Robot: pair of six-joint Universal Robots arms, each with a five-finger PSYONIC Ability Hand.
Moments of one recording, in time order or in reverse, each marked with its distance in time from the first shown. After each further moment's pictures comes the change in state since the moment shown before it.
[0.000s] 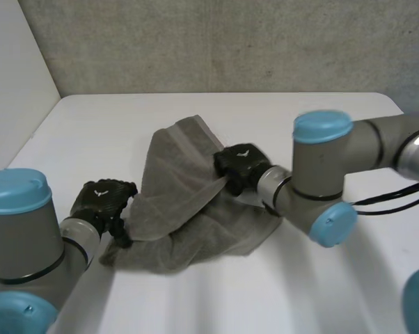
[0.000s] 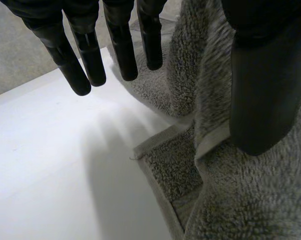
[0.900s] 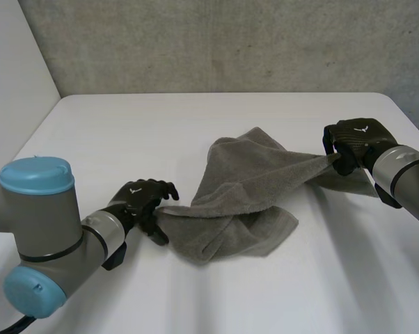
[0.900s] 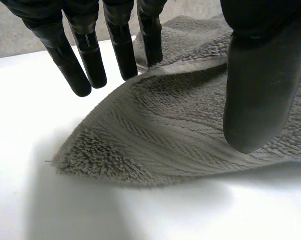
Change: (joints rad) left arm -0.031 -0.113 0.142 -0.071 0.228 -0.174; right arm -0.364 -0.468 0.471 -0.037 0.027 -0.146; left_hand 0.030 0.017 0.035 0.025 0.060; right_hand 0.001 0.000 0.005 0.000 -0.001
